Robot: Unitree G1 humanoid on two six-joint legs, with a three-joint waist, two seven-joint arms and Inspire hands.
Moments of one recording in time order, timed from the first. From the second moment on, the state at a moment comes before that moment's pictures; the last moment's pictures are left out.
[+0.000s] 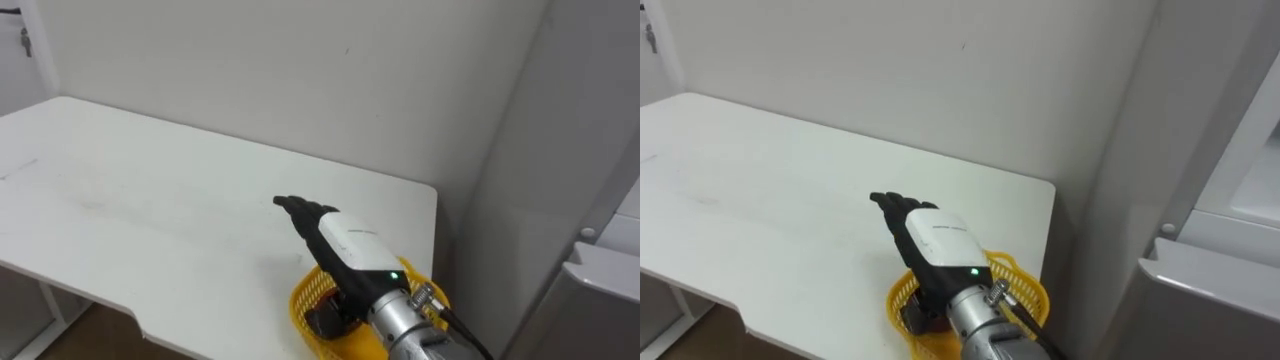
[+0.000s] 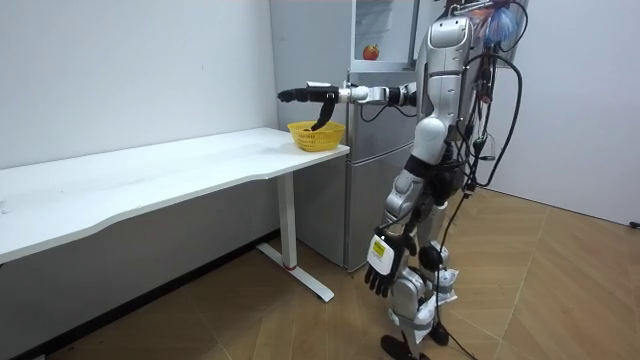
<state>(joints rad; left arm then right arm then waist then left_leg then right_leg) 0.04 0.25 -0.10 1.14 0.47 0.13 -0.14 -0.48 -0.22 0.49 0.20 -0.70 0.07 -0.07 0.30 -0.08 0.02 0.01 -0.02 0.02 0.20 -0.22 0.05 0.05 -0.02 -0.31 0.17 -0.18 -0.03</state>
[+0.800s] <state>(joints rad) 0.07 0.24 -0.12 1.17 0.46 0.10 -0.10 -0.32 -0.25 0.34 -0.30 -0.44 -0.04 -0.20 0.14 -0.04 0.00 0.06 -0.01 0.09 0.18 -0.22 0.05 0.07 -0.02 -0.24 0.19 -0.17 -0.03</state>
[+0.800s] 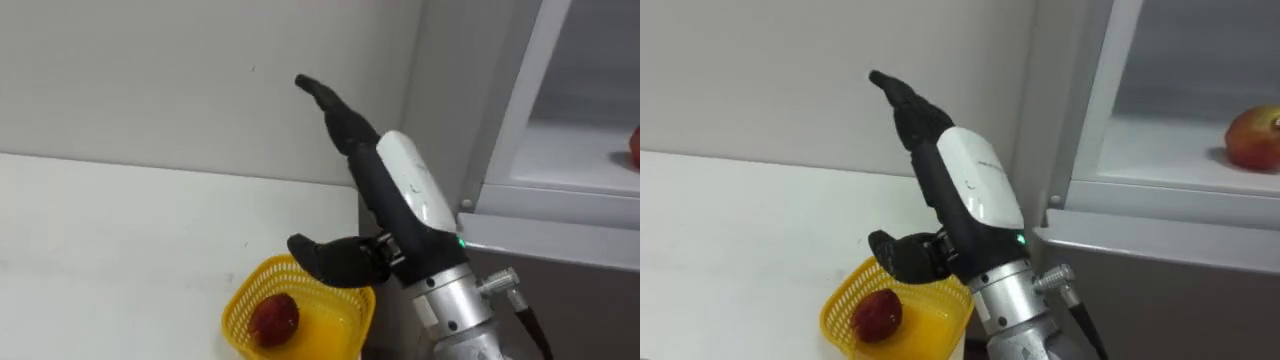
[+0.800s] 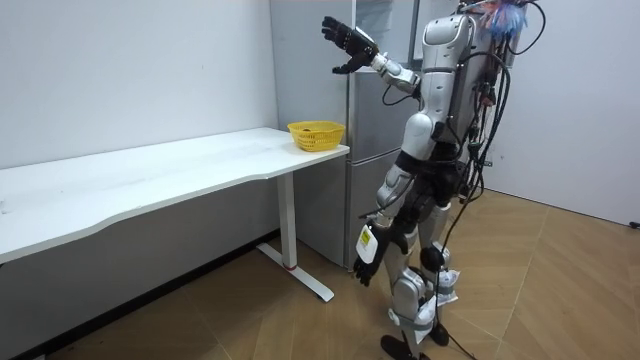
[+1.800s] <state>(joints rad) 0.16 0.23 0.02 1.20 0.46 0.06 -0.09 -0.22 -0.42 -0.21 -0.34 -0.23 -0.17 -0.61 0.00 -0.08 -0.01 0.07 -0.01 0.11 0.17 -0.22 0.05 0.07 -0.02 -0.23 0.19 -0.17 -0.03</state>
